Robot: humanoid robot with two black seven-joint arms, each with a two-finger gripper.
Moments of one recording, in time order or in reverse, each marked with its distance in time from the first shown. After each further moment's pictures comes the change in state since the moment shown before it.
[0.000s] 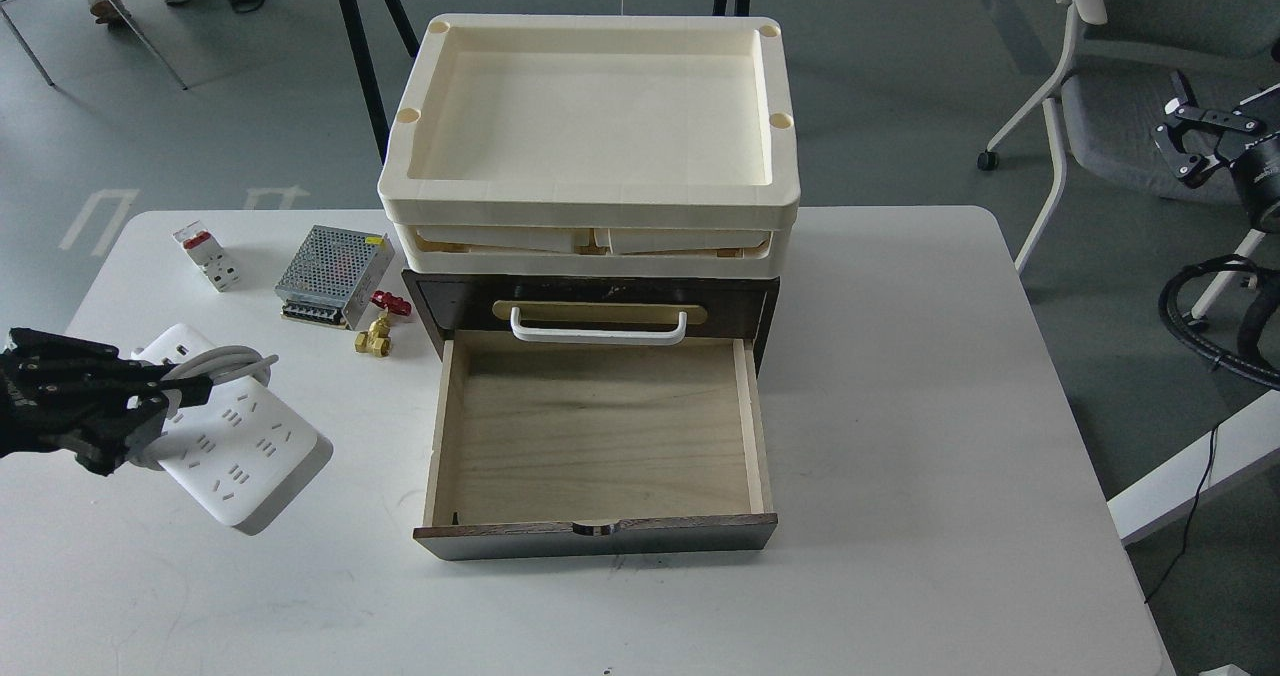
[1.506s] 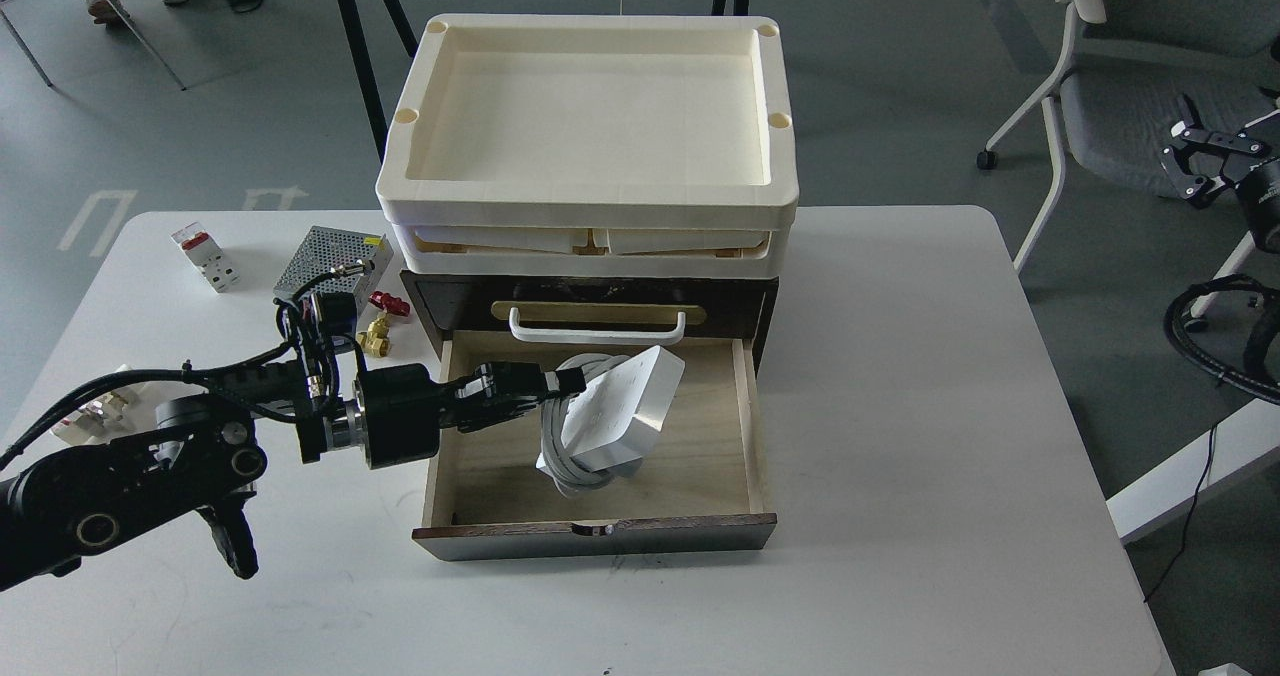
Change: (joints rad) left arm 0.216 -0.932 -0.139 0.515 -0.664 -0.200 0.000; right arm -0.030 -0.003 0.000 -0.018 0.000 0.002 0.000
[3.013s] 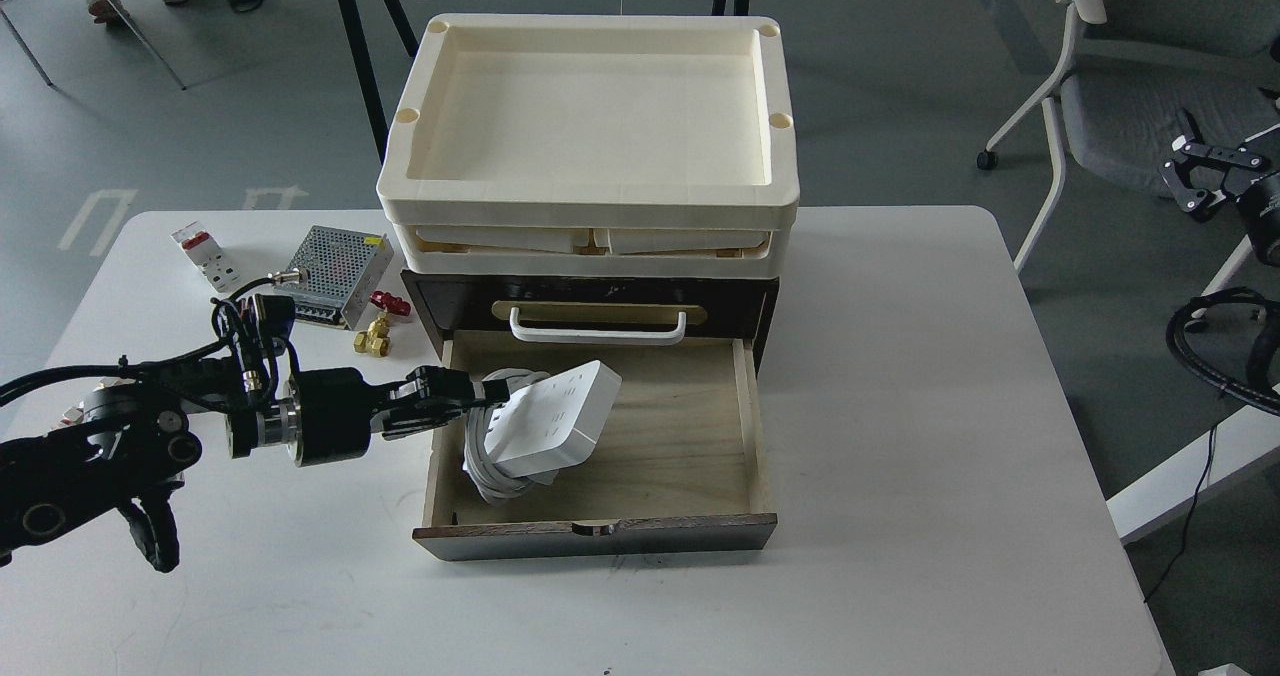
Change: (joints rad) left arm 0.001 0.056 -0.019 0.114 -0.001 -0.120 0.000; right arm -0.022 -0.004 0.001 0.001 0.000 0.003 0.000
